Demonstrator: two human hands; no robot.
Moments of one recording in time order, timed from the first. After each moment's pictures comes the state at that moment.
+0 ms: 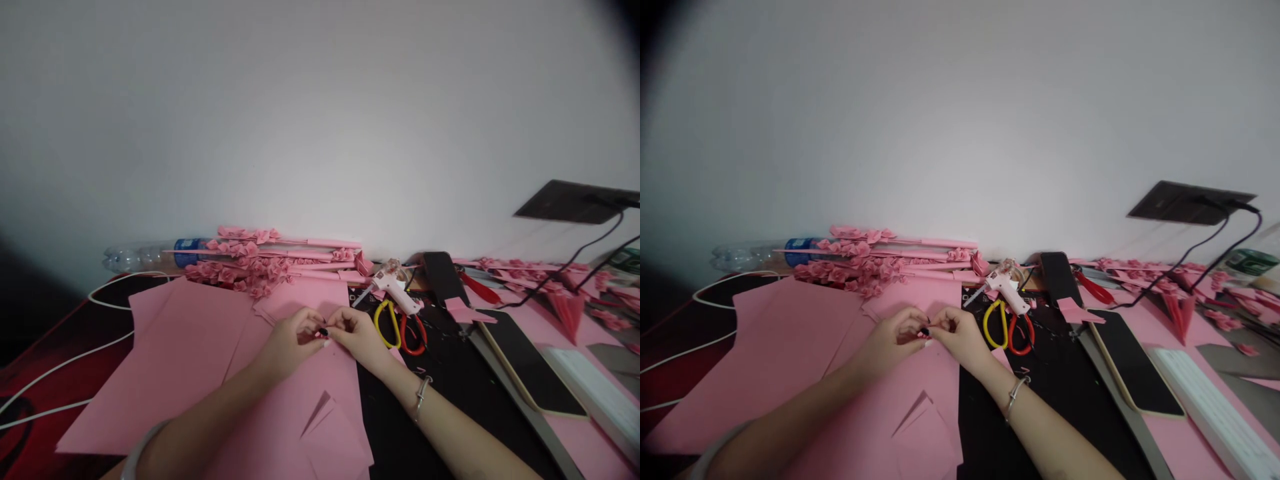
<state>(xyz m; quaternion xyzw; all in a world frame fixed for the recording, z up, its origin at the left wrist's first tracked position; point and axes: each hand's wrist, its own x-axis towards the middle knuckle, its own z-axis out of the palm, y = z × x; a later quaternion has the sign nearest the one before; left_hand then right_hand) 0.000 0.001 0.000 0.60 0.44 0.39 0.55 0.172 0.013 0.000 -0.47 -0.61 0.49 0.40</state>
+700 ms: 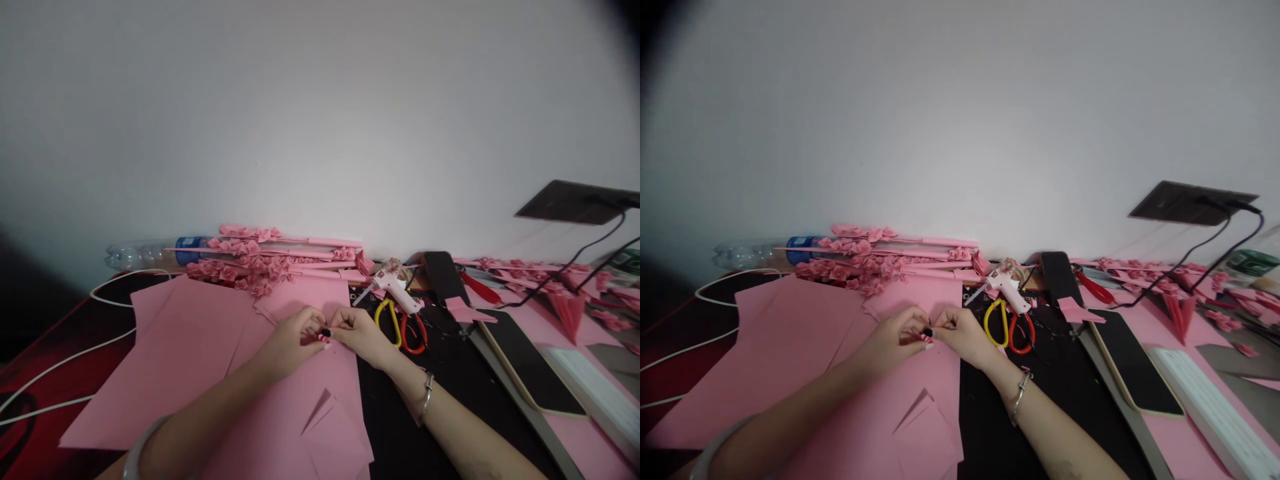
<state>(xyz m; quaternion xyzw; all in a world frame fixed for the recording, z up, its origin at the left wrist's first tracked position) -0.005 0.002 -0.002 0.65 0.42 0.35 0.53 0.179 0.018 0.001 -0.46 -0.62 0.55 0.33</state>
